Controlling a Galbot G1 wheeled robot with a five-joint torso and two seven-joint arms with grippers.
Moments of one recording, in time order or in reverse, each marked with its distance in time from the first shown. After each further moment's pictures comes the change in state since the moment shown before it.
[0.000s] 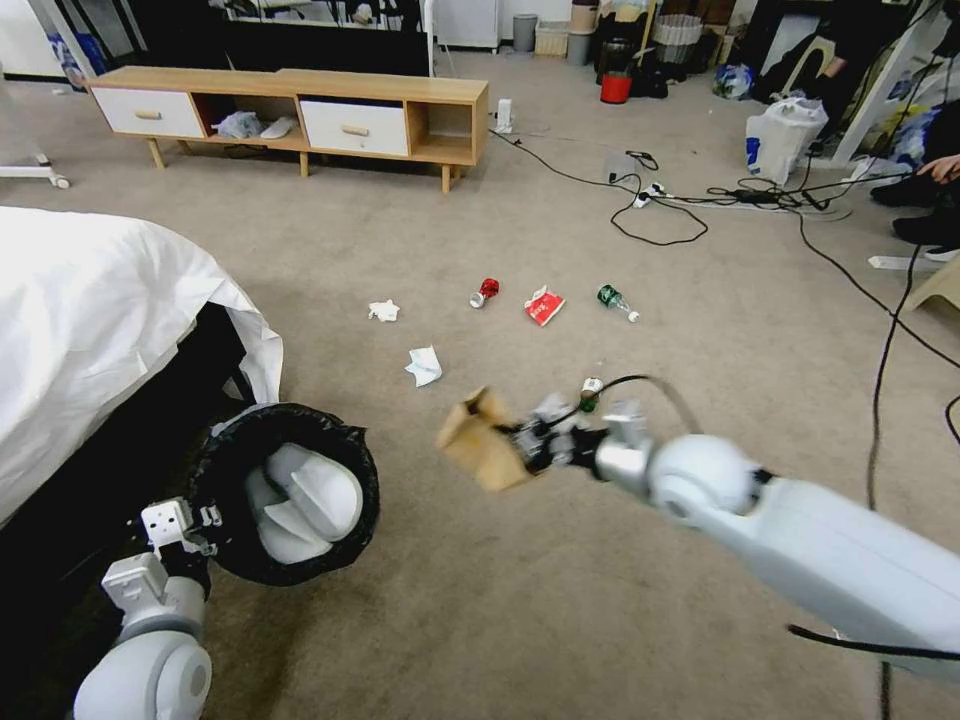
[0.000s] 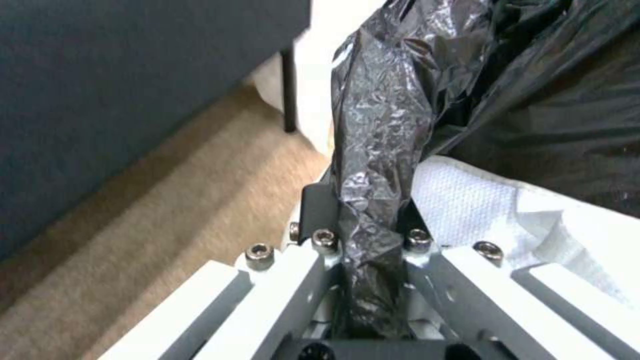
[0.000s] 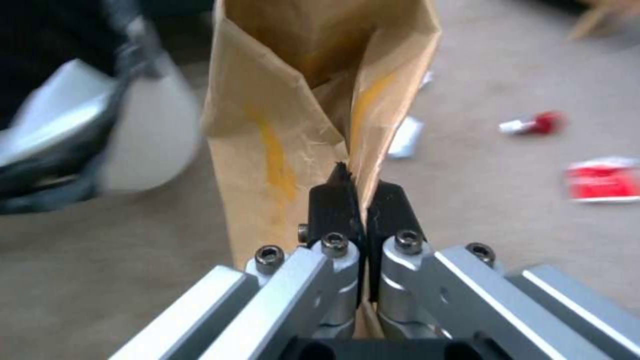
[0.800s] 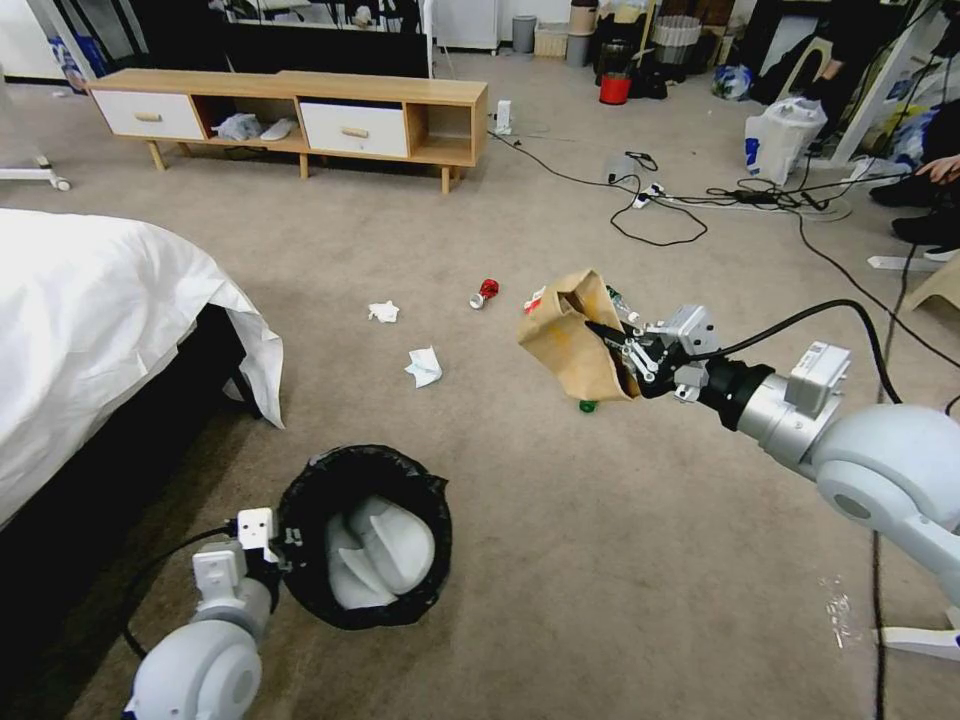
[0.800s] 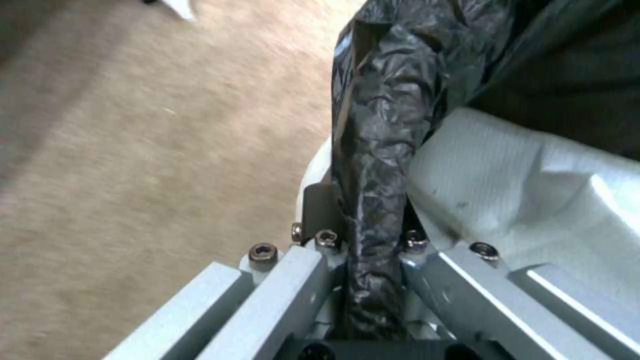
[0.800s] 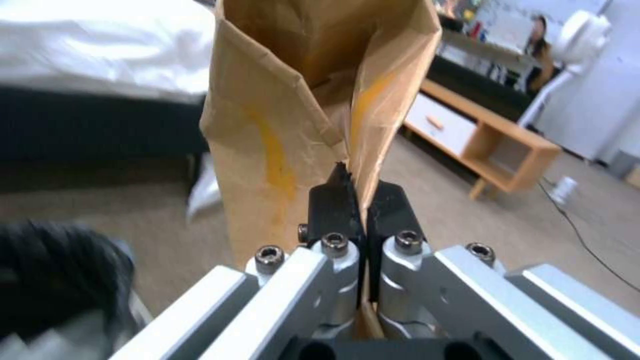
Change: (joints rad) left arm -0.005 0.109 0.234 -0.045 -0.081 0.220 -0.096; right arm -0.211 -0.168 0.409 0.260 0.052 0.118 0.030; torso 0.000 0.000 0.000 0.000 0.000
